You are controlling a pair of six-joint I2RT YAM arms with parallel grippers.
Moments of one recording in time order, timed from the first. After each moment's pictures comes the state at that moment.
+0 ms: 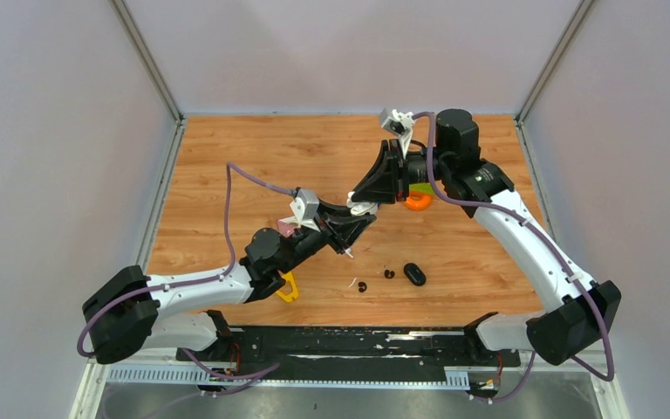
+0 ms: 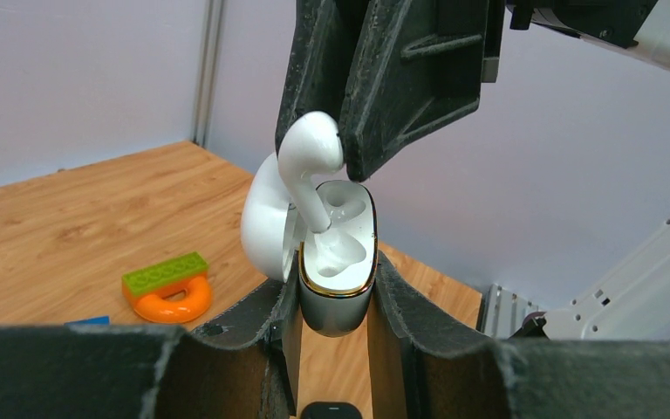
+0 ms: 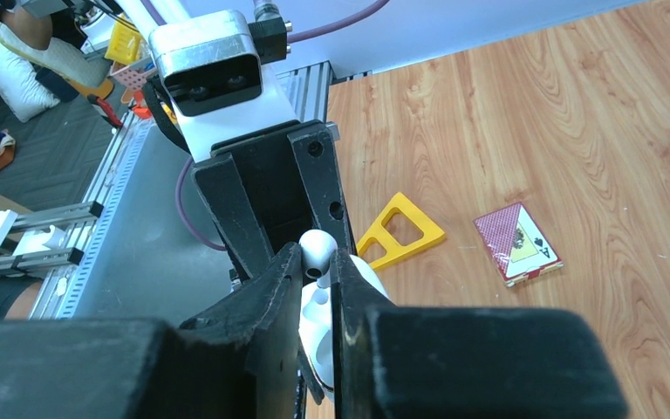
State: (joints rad) left arm -1.01 1.20 0.53 1.04 0.02 -0.33; right arm 0.47 1.32 1.36 -0.29 -1.17 0.08
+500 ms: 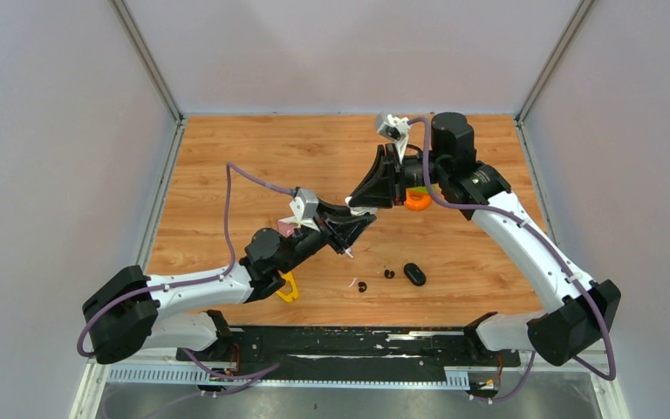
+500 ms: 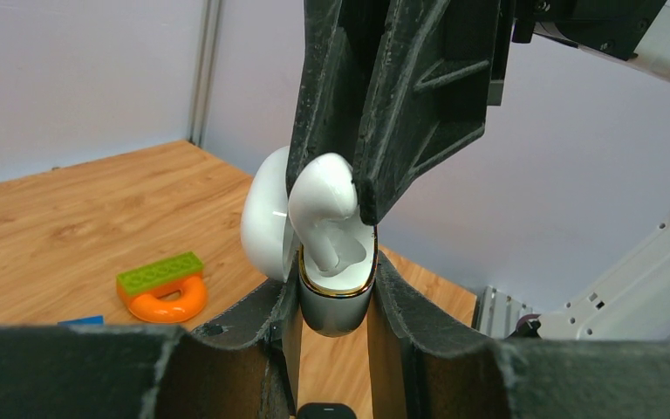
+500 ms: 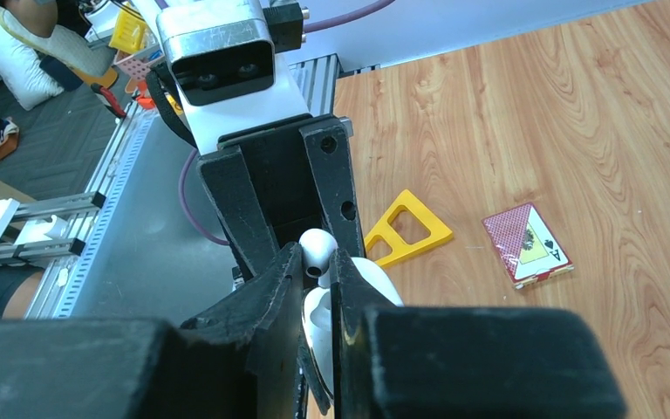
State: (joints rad) left arm -1.01 1.20 0.53 1.04 0.02 -0.34; right arm 0.50 1.32 1.34 -0.29 -1.17 0.07
